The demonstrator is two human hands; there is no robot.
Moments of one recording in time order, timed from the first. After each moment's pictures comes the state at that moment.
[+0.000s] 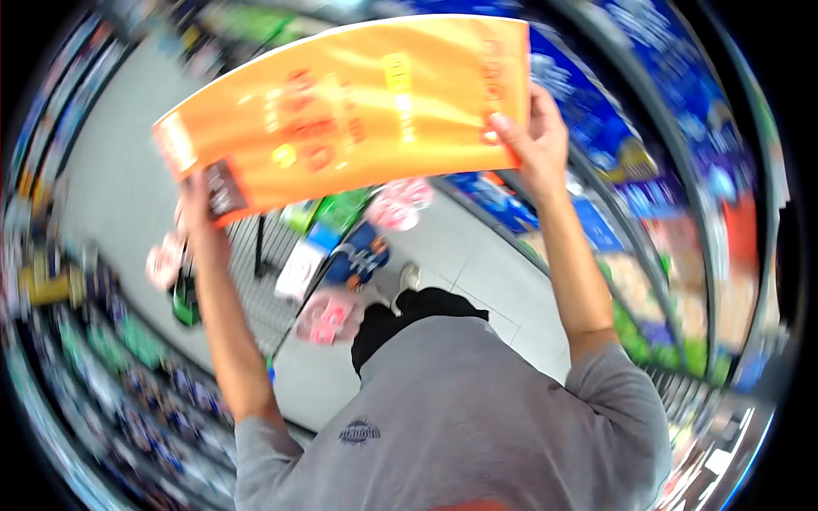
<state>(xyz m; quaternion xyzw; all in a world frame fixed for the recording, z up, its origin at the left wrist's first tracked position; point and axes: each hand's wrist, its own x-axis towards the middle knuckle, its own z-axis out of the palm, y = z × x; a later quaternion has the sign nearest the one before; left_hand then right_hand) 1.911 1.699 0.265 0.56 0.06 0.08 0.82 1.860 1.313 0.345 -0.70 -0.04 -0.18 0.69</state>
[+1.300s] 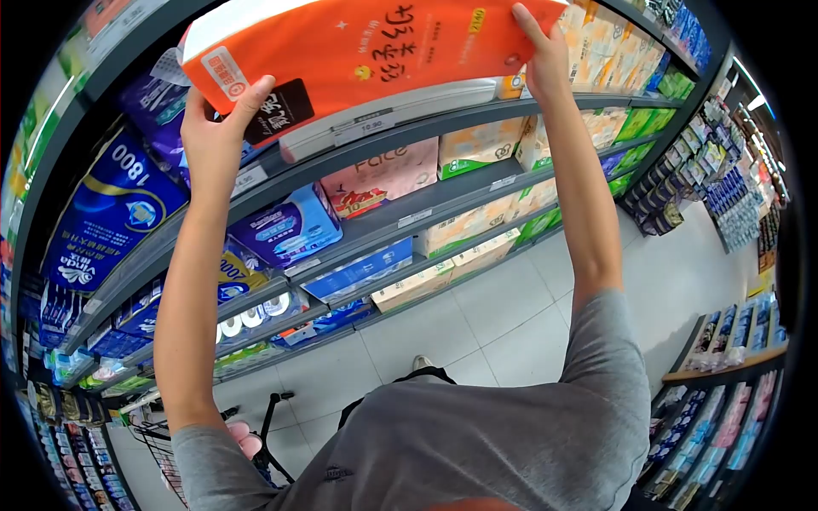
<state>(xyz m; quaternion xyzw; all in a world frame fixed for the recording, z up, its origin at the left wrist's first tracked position) 1.647 0.756 0.516 0.55 -0.53 0.01 0.64 1.360 0.537 0.518 -0.57 0.08 -0.70 0.42</state>
